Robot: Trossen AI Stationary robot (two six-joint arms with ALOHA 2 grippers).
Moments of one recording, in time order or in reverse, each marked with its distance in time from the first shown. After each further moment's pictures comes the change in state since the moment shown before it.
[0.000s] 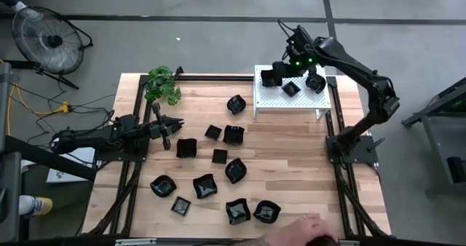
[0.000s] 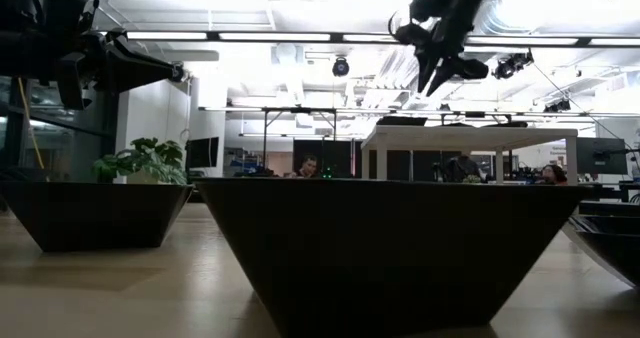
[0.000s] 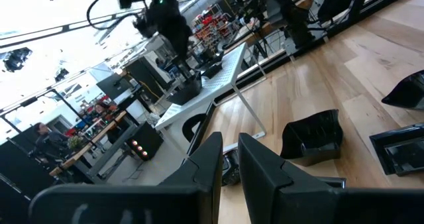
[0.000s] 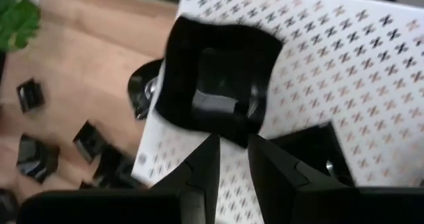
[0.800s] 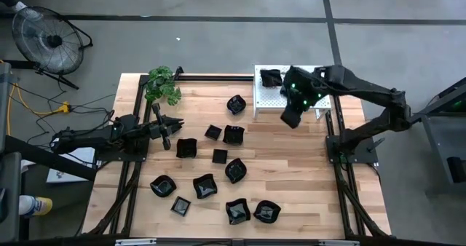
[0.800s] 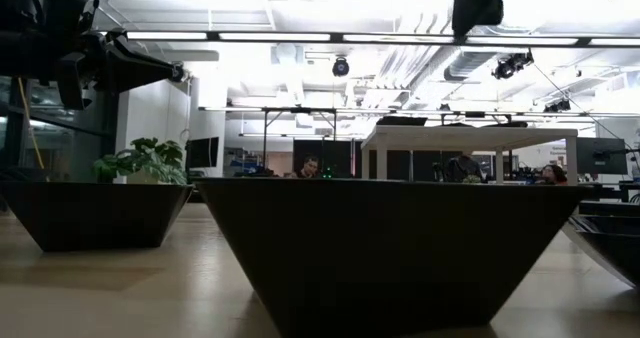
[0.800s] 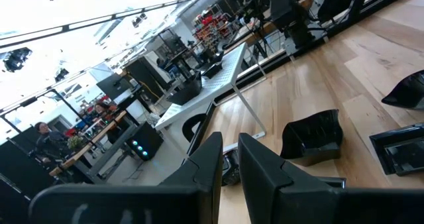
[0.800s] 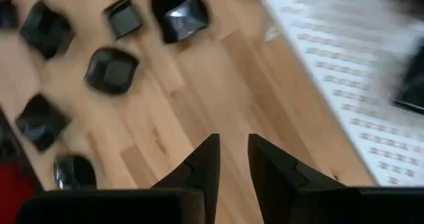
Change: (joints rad) left arm 0.000 0.000 0.000 0.000 0.000 0.000; right arm 0.537 -0.176 0.000 -0.244 0.080 -0.220
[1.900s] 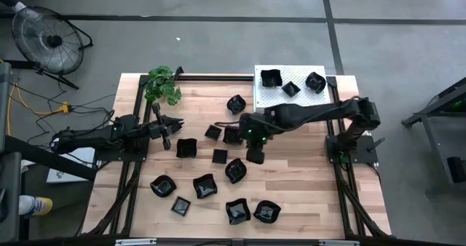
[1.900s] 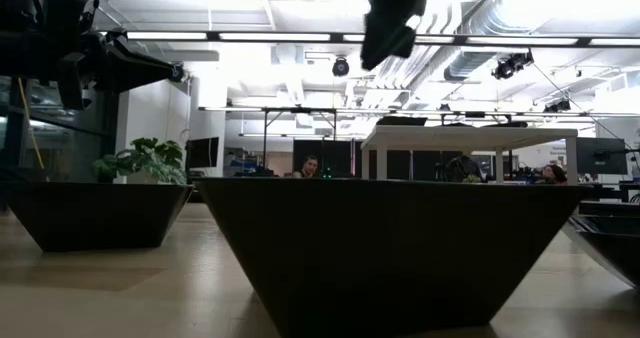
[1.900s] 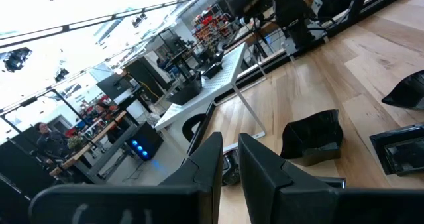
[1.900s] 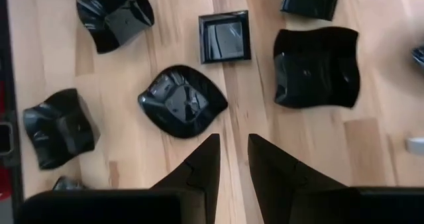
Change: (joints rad) left arm 0.000 0.000 0.000 0.000 0.000 0.000; right arm 0.300 0.374 0.000 0.448 0.017 -0.055
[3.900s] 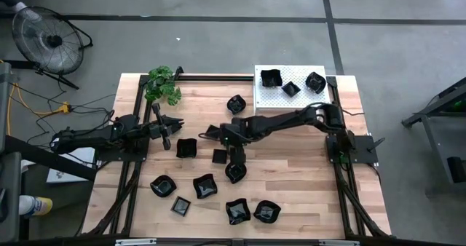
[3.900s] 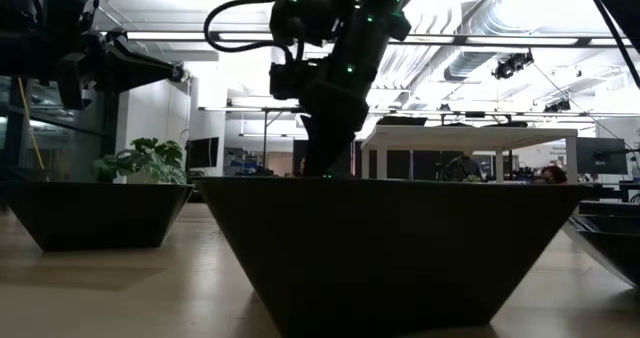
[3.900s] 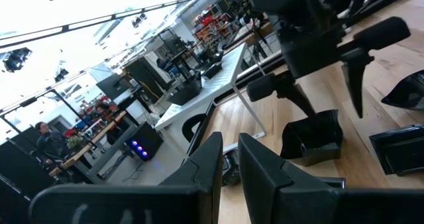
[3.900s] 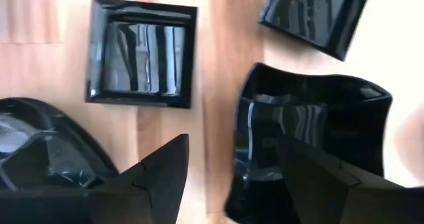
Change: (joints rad) left arm 0.000 0.000 0.000 0.000 0.001 0.000; right arm -0.048 0.338 0.000 0.277 0.147 -0.239
